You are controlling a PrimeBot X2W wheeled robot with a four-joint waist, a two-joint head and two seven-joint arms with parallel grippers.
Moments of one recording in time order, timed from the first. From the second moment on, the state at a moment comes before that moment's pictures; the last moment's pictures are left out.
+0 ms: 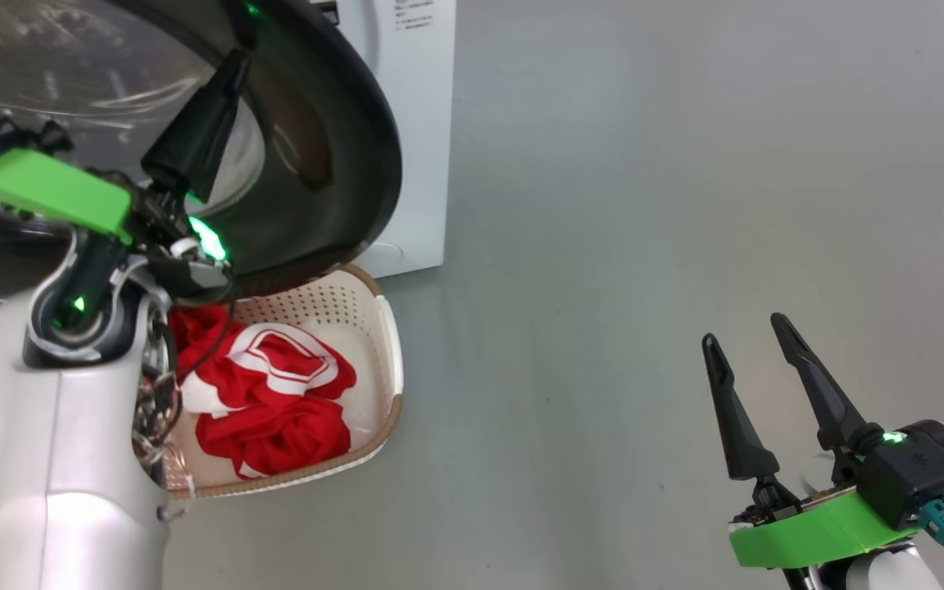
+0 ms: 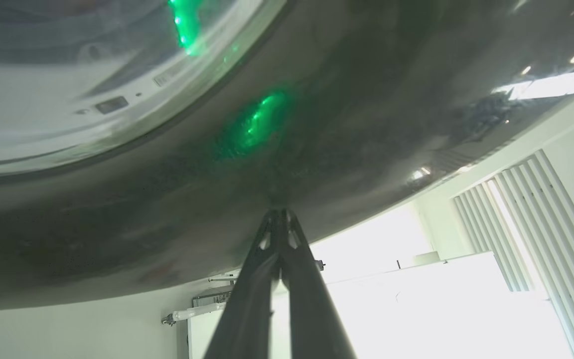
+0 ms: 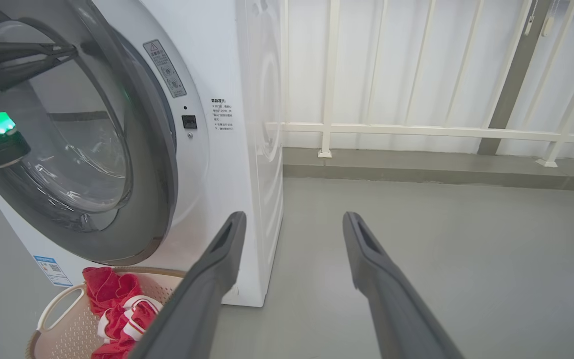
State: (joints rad) left arm -0.86 0.03 0.07 0.55 -1.62 -0.09 0.47; right arm -0.03 -0.04 0.05 -0.02 0.18 0.13 -0.26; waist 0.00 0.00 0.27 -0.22
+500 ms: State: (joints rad) left arm -0.64 0.04 0.02 0.41 -1.45 -0.12 0.32; right arm -0.03 -0.04 0.04 0.00 0.21 0.13 -0.26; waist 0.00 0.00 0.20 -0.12
